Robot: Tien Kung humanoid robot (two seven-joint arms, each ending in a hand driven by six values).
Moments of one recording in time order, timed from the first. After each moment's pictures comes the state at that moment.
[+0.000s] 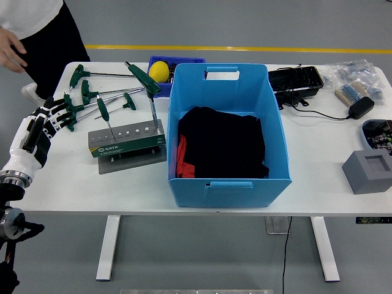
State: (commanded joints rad) left arm -0.08 0.07 -1.69 -1.29 1.14 -0.14 -0.06; right arm 0.12 -0.13 0.38 0.18 -0.13 -0.23 -0.10
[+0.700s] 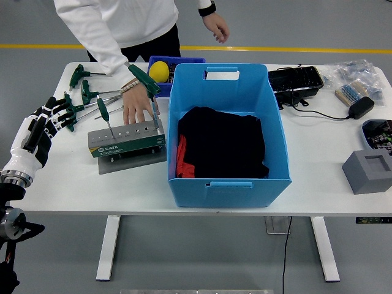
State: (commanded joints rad) left arm -0.09 0.07 -1.69 -1.29 1.16 -0.14 -0.06; right arm 0.12 -0.13 0.37 0.18 -0.12 -0.23 -0.10
